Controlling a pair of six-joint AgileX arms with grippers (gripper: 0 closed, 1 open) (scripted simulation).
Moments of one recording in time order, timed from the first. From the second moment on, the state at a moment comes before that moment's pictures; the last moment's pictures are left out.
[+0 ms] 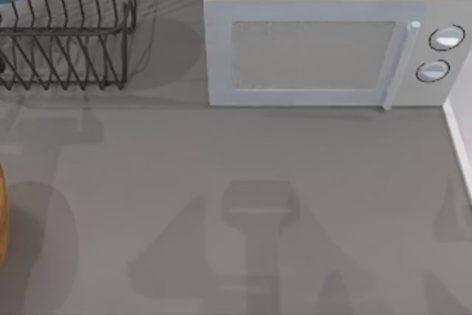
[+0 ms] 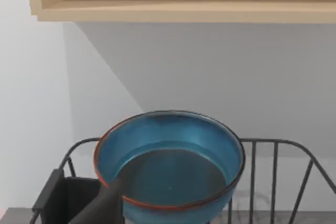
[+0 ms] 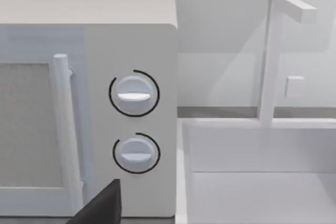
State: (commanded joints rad) left arm 0.04 0.86 0.47 0.42 0.05 0.00; right arm 0.00 0.00 0.00 0.00 0.00 0.00
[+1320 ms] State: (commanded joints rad) left arm 0.00 0.00 0.00 0.00 0.00 0.00; right arm -0.04 0.10 0.07 -0.06 0.00 -0.10
